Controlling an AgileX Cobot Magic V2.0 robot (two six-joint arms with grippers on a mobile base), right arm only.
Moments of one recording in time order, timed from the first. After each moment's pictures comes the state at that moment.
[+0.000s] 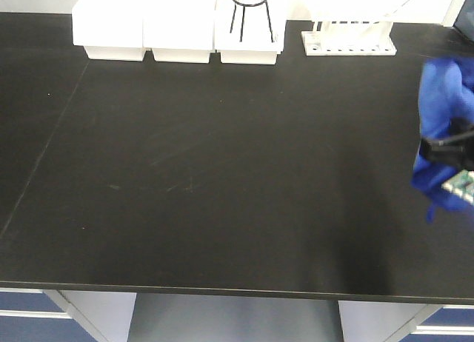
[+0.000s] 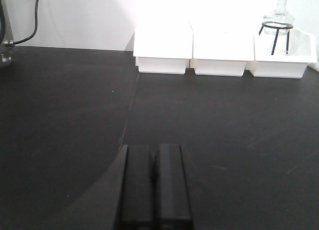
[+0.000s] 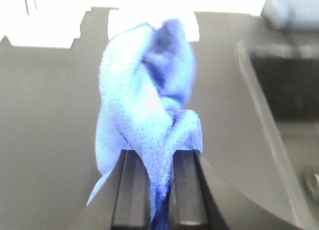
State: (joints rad) arm 0.30 0.88 -0.57 -0.79 0.43 0.88
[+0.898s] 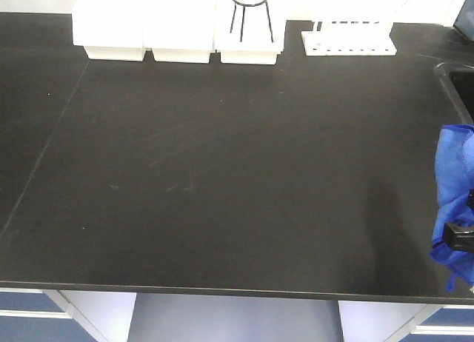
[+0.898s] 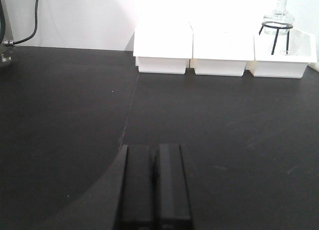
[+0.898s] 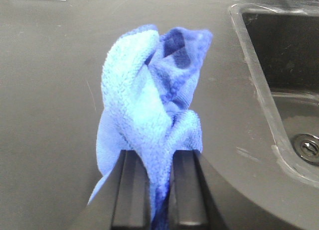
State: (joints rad) arm 0.39 0.58 -0.35 -0.77 0.56 0.88
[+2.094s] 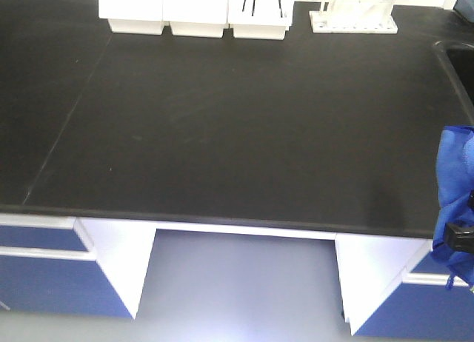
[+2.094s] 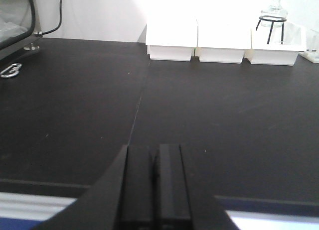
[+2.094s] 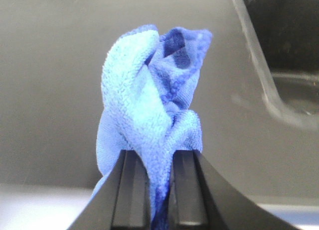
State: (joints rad) arm 0.39 0.58 -0.35 -0.77 0.57 0.88
